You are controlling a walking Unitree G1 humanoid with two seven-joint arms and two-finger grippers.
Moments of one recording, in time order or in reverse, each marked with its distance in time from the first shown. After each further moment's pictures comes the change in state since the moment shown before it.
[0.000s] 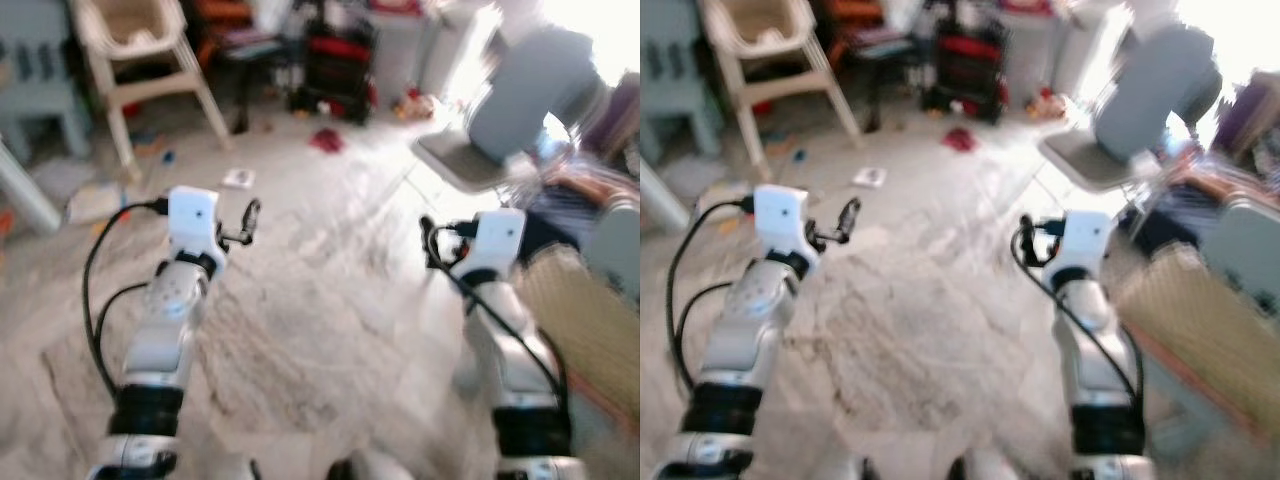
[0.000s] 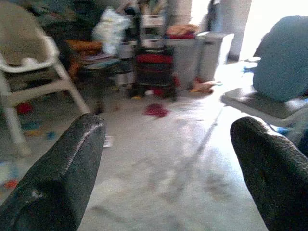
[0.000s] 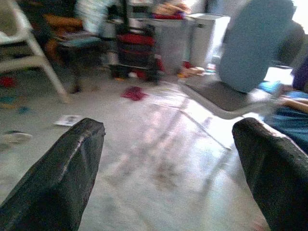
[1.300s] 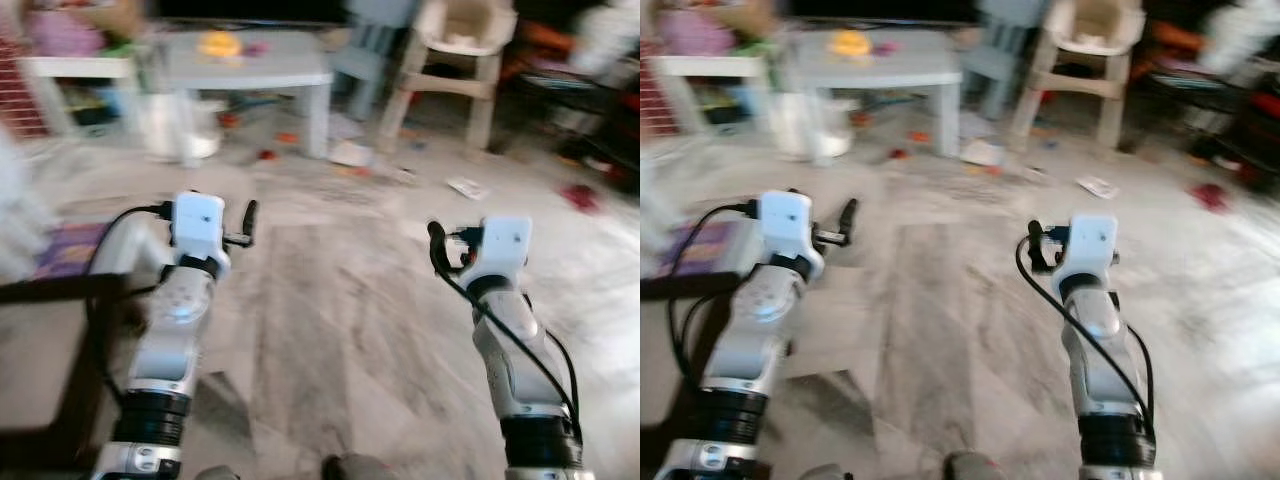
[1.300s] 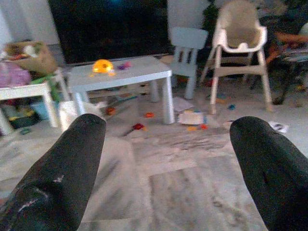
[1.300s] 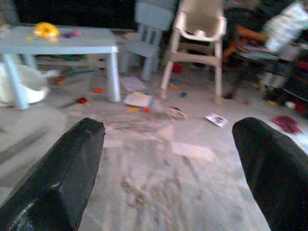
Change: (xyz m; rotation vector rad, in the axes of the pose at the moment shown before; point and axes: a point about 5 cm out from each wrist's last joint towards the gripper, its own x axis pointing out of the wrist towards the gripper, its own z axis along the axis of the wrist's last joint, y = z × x) left arm -0.006 0.011 0.000 0.072 -0.014 0.118; right arm -0.006 -0.004 -0.003 -0.050 -0.004 -0.001
